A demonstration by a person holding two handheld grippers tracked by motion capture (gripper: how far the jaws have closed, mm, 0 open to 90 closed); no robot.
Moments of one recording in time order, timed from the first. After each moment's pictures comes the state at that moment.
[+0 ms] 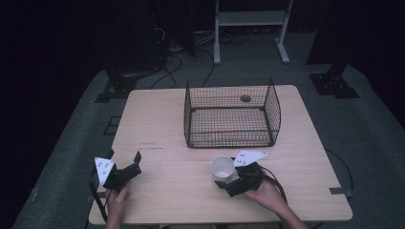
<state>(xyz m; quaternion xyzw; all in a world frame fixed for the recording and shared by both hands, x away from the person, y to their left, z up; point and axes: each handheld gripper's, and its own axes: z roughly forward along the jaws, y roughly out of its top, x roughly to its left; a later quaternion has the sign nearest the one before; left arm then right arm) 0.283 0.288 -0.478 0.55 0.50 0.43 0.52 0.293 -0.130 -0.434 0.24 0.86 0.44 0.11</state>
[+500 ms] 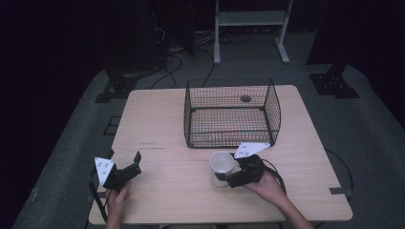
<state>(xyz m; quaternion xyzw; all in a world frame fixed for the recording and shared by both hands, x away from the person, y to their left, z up) 0.283 0.288 -0.478 0.55 0.50 0.43 0.52 0.306 -0.134 -0.416 0.24 0.85 0.46 0.07</state>
